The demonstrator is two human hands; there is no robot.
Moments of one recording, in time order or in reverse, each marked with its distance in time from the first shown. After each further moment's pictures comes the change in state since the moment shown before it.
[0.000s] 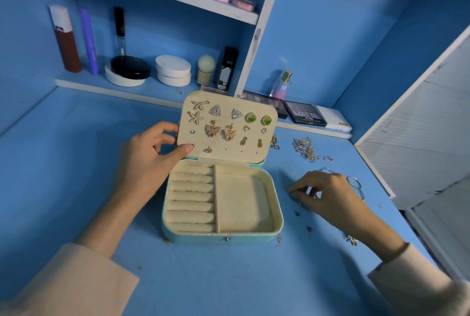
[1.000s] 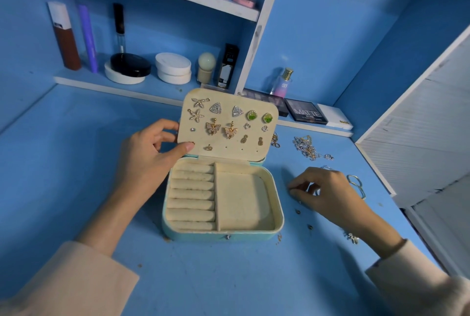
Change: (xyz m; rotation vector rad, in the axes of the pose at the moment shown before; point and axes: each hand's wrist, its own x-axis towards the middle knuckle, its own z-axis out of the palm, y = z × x) left_hand 0.000 -0.002 0.000 0.005 -0.014 -0.008; right_hand 0.004 0.001 0.003 0.017 -0.001 0.073
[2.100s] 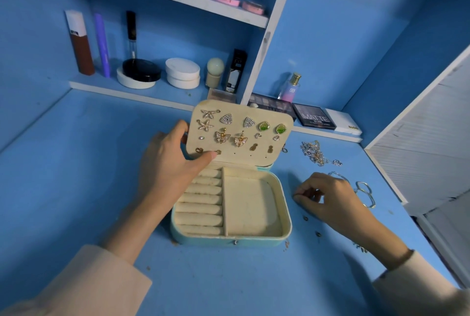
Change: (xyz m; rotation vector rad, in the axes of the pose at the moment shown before) left_hand -0.004 0.018 0.015 0.269 0.061 0.020; right_hand 0.002 0.004 0.008 -0.041 0.017 -0.049
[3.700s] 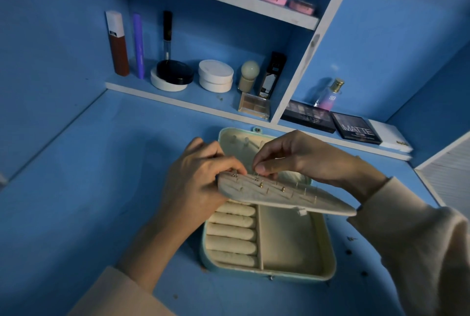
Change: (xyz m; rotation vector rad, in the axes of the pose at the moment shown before) left_hand 0.004 -0.017 -0.012 0.093 -0.100 0.411; right_hand 0.122 -0.090 0.003 0.584 -0.631 -0.065
